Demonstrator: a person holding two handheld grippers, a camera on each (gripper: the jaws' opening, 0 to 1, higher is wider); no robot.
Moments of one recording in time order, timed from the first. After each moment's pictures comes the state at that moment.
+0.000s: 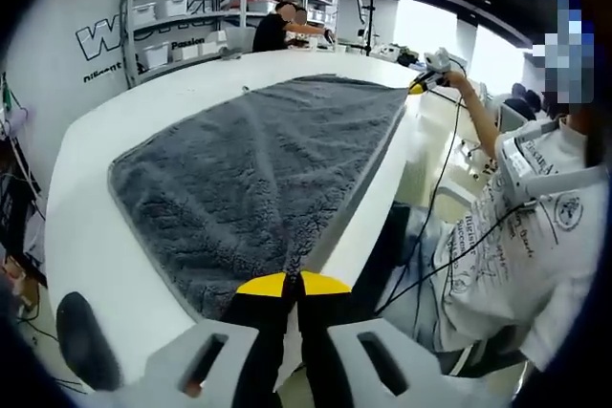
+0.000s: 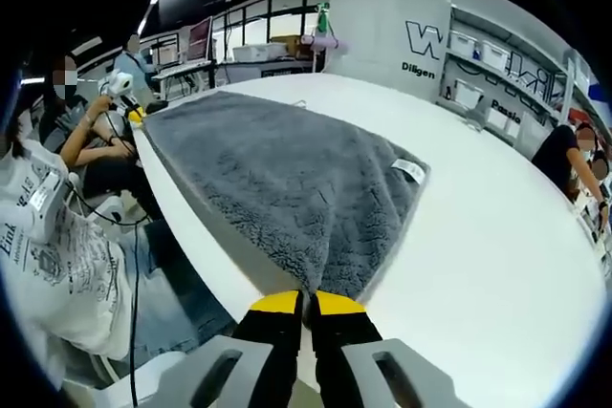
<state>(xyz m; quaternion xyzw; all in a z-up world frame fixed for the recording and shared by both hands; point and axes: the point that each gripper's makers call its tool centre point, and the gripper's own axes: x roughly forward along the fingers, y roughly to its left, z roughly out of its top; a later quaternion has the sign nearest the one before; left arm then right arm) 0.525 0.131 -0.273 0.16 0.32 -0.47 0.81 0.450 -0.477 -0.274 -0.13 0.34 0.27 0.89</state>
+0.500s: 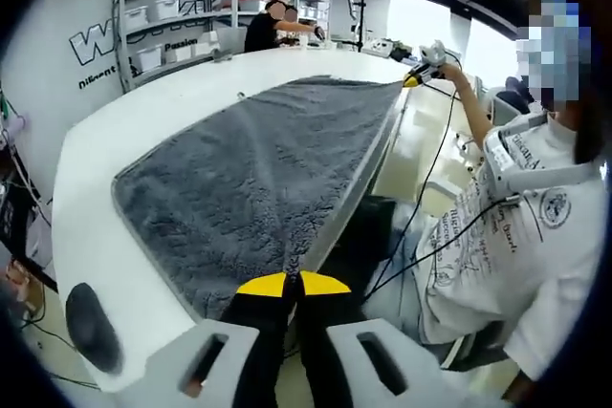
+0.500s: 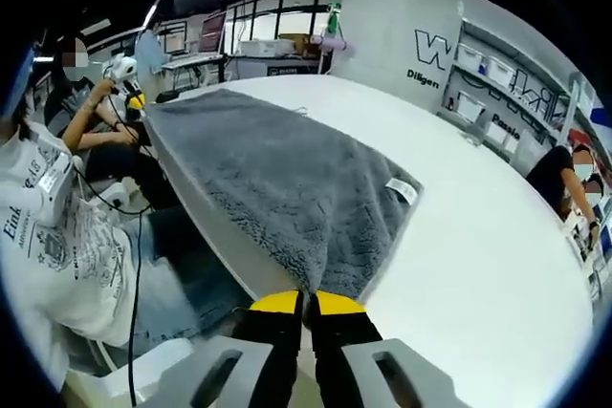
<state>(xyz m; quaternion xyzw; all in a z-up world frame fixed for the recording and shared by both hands) 0.493 0.136 -0.251 0.18 0.32 -0.48 0.80 0.421 -0.474 -0.248 -0.17 0.33 0.27 0.89</state>
